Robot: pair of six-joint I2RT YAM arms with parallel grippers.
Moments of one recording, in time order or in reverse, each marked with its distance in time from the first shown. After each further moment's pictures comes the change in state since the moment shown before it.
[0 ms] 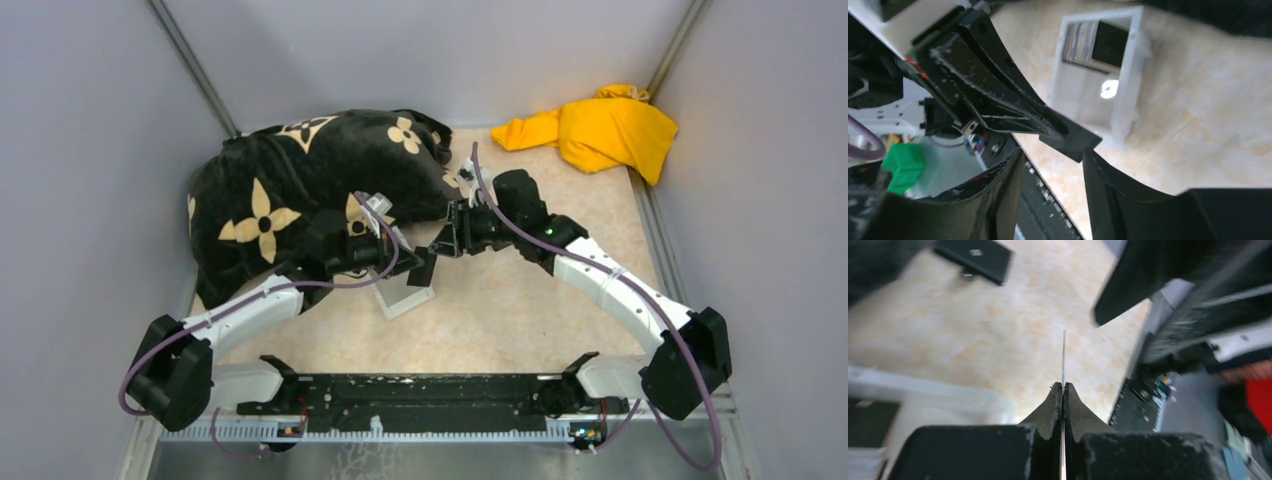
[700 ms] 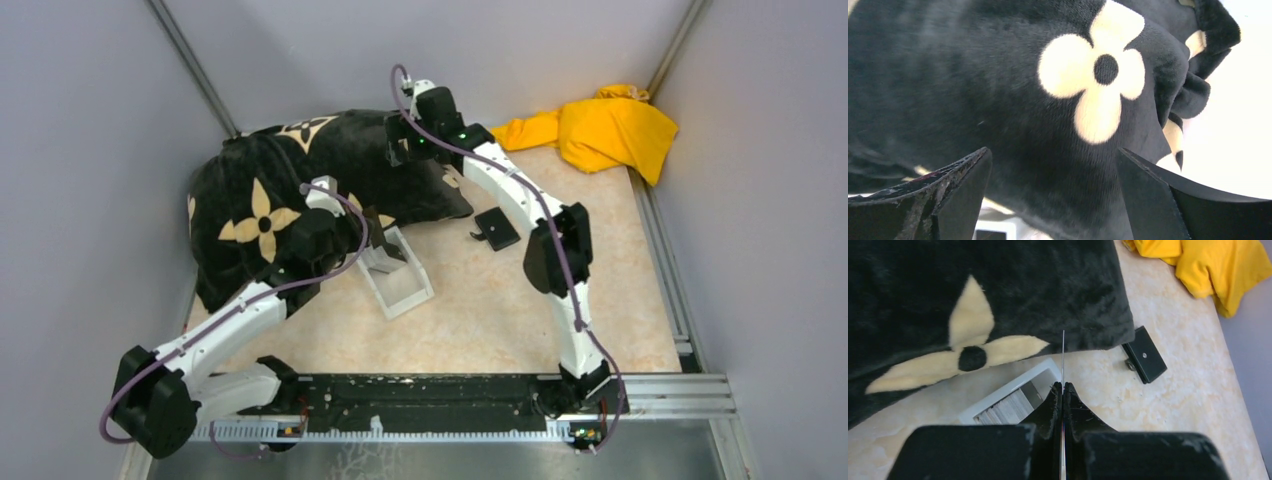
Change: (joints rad) left arm 0.008 -0.145 0.044 -0.253 -0.874 -0.131; right arm -0.002 0.849 1.055 -0.171 0.479 -0.220
